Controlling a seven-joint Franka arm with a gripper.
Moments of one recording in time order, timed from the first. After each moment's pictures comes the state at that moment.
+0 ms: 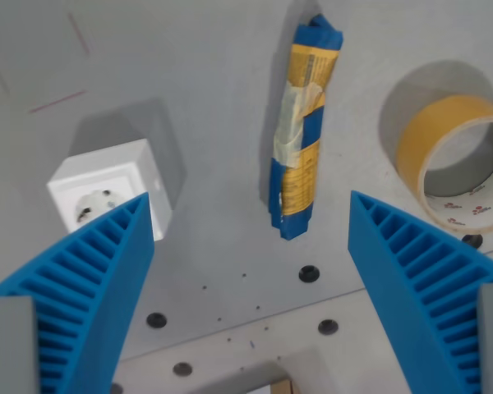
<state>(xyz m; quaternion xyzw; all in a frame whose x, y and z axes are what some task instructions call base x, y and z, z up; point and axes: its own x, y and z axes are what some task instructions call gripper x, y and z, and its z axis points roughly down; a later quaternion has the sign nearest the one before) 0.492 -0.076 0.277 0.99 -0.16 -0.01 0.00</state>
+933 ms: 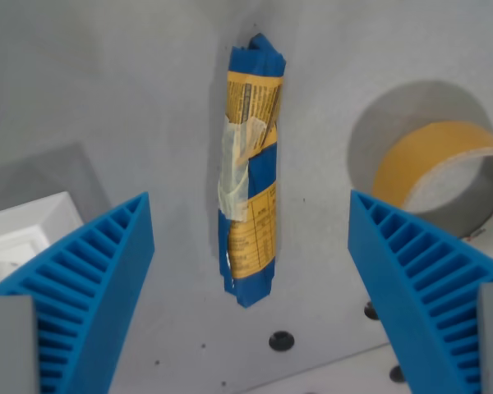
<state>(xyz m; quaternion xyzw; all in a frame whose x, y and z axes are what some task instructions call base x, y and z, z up) 0.474 -0.109 0.205 0.98 -0.18 0.01 0.00</state>
